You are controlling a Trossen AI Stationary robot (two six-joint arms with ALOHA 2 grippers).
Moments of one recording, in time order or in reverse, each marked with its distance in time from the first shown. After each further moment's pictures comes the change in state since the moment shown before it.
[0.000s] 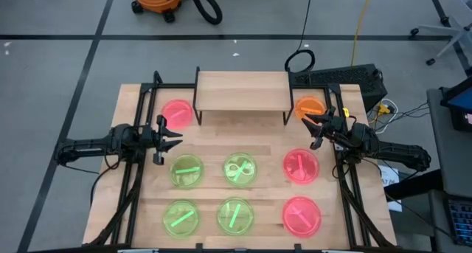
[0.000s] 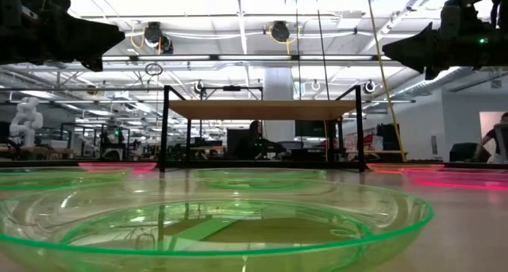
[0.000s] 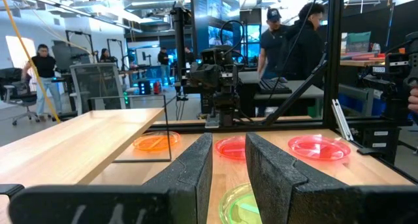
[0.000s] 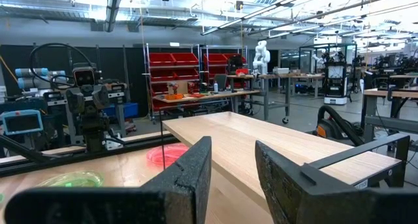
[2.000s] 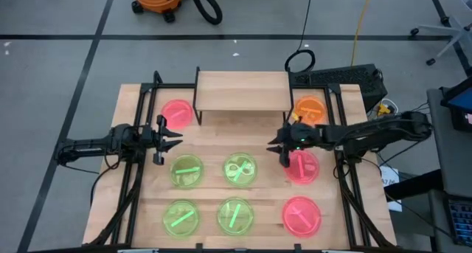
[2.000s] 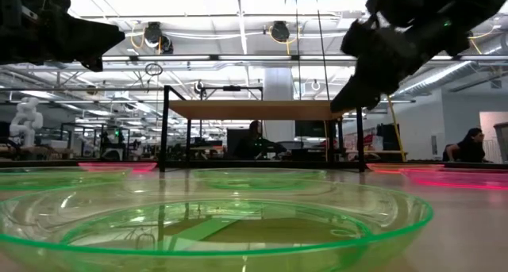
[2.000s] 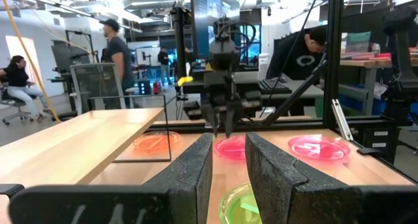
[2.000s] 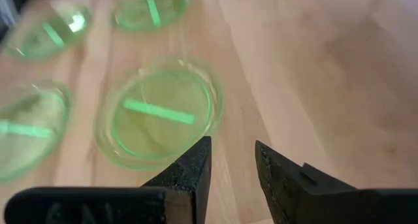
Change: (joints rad) left arm 0.000 0.000 0.000 0.000 0.000 0.000; right arm 0.107 1.212 0.451 -0.070 -0.317 0.219
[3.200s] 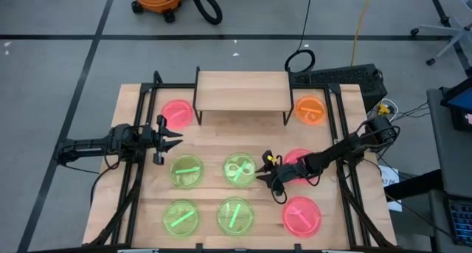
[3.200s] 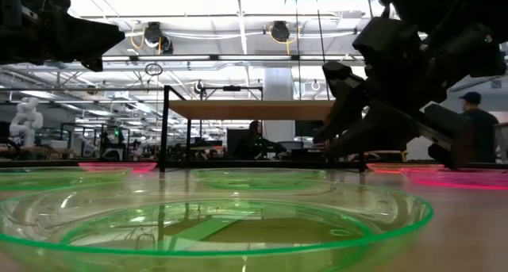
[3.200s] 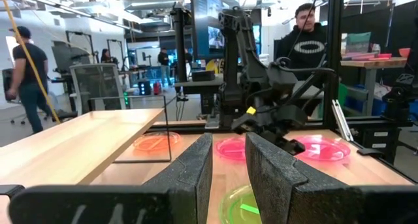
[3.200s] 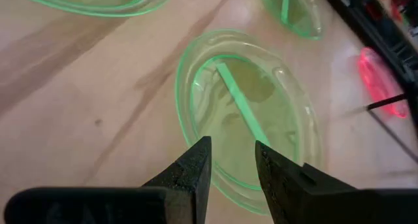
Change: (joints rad) left arm 0.000 0.000 0.000 0.000 0.000 0.000; right arm 0.390 0.445 0.071 0.359 0.293 -0.664
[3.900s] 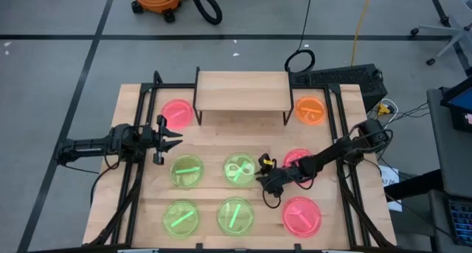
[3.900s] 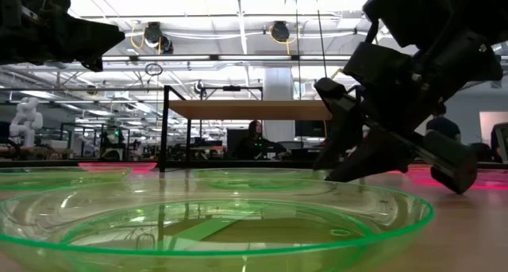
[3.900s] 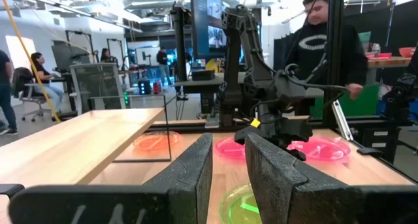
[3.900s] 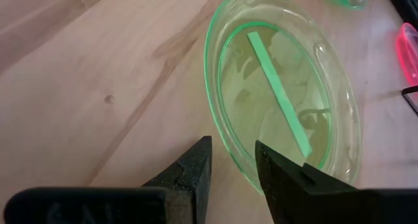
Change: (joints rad) left arm 0.000 0.000 0.000 -0.001 0.000 0.000; right arm 0.005 0.102 0.071 -0.089 0.025 -0.013
